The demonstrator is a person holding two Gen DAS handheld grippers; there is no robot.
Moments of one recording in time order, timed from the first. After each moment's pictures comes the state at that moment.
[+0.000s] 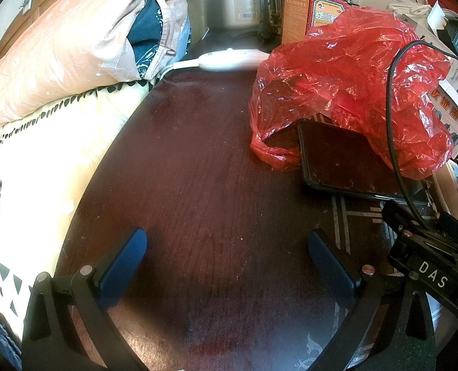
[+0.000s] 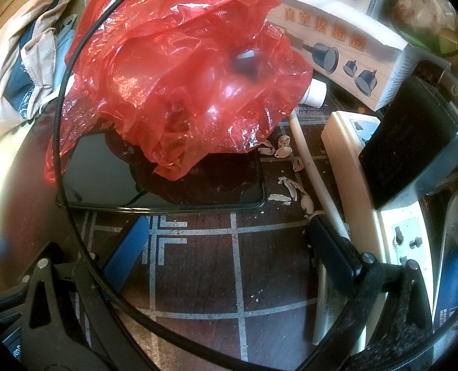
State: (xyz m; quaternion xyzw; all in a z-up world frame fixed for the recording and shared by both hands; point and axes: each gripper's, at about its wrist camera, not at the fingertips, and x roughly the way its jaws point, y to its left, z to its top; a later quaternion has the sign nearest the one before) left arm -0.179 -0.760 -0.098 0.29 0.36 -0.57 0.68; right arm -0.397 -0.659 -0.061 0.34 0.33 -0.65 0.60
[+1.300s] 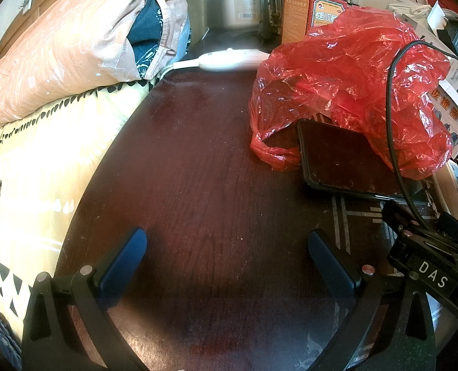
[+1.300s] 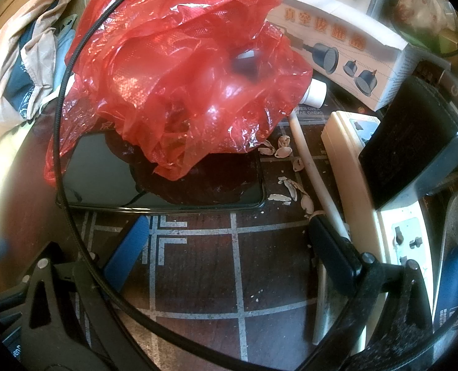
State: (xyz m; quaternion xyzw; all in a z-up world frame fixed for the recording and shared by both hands) left arm -0.179 -0.760 -0.098 0.29 0.36 -0.57 0.68; right arm -0.394 -0.655 -0.060 0.34 0.33 -0.65 0.60
